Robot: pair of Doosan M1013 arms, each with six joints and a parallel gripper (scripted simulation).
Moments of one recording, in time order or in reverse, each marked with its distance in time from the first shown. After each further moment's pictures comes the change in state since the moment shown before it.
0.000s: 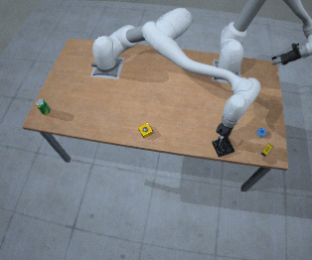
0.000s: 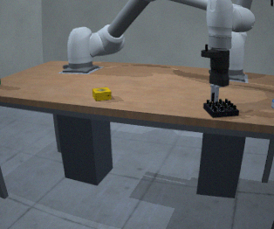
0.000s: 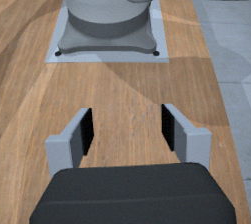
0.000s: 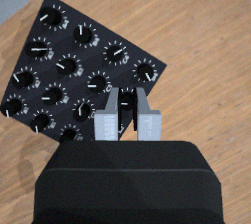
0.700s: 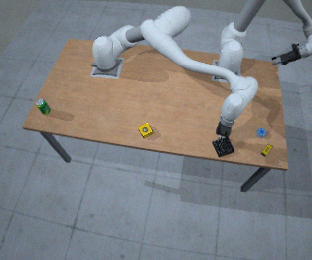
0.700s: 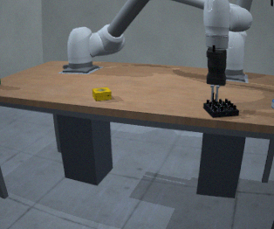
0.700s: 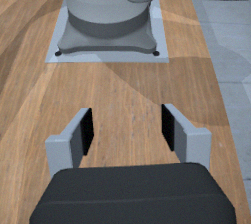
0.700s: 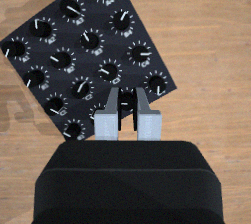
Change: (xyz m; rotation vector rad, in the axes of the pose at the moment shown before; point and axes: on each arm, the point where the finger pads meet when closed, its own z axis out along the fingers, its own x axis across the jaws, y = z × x) left arm 0.000 0.000 0.000 0.000 0.000 0.000; right arm 0.000 0.000 0.000 0.000 0.000 -0.502
